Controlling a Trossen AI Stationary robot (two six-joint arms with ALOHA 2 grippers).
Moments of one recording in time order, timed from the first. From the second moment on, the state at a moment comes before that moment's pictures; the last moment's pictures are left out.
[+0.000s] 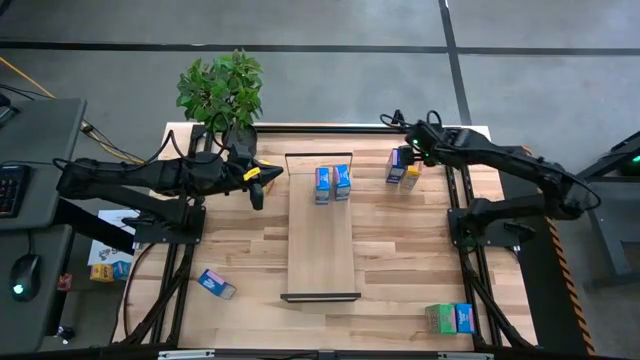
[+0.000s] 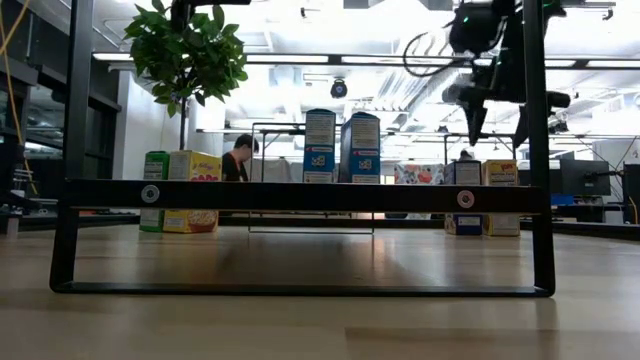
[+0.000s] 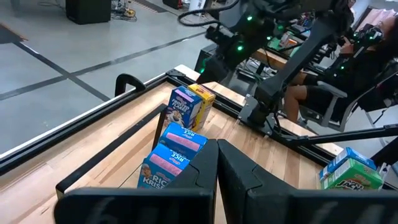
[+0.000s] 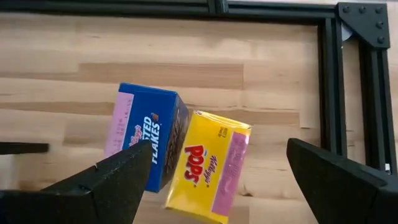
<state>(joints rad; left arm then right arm) -0.05 0.94 0.91 -0.23 -0.40 -0.42 -0.56 1.17 0.96 -1.00 0.37 0.88</state>
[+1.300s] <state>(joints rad) -0.05 0.94 0.91 -0.23 -0.40 -0.40 -0.56 1.32 0.96 -1.04 0.41 1.14</state>
